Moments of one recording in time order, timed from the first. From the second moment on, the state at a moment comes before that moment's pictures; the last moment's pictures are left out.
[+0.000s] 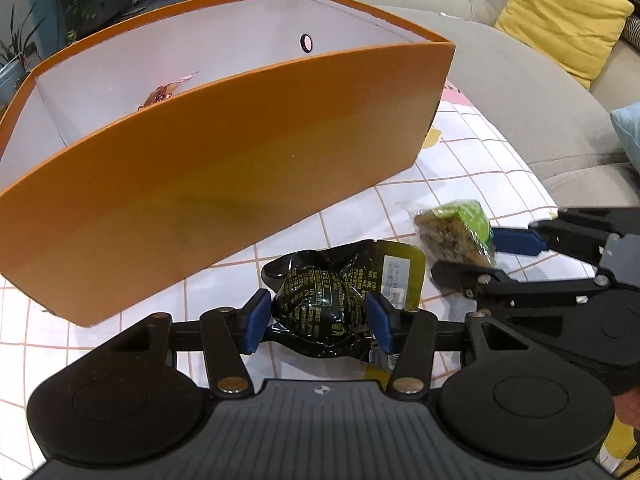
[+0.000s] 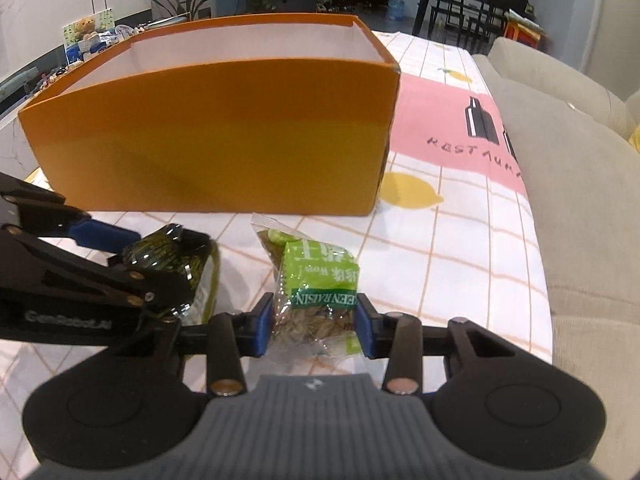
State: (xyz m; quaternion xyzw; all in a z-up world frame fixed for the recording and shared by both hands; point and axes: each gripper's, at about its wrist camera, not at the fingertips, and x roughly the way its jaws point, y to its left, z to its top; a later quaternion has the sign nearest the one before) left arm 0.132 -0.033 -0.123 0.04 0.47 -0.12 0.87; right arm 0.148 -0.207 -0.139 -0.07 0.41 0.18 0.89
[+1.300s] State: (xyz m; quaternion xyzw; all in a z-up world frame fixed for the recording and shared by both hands) left arm 0.140 0.028 0.022 -0.07 0.35 -0.10 0.93; right arm 0.126 -0.172 0.016 -0.03 0.30 0.21 0.93
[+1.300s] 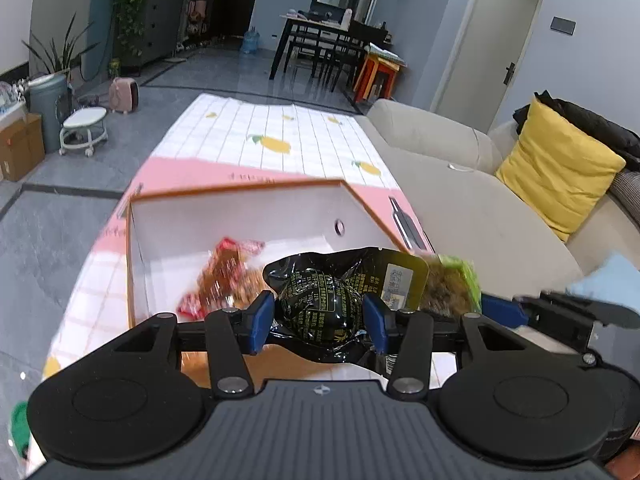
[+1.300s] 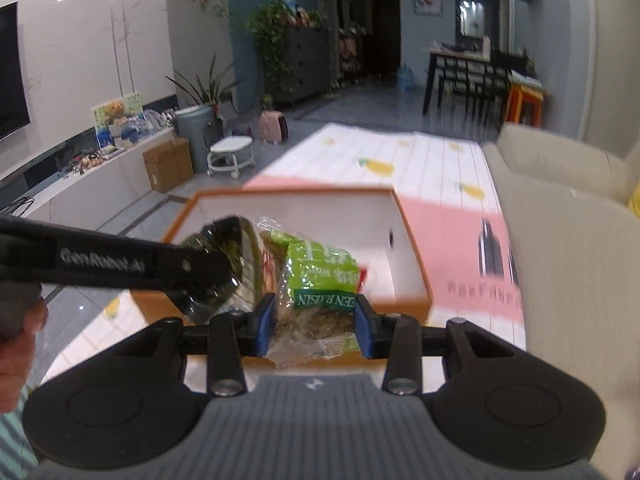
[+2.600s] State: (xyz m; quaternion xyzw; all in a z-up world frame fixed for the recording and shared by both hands) left arm 0.243 0.038 -0.073 0.04 0.52 -0.04 0.85; right arm 0.276 -0.116 -0.064 -0.17 0.43 0.14 0.87
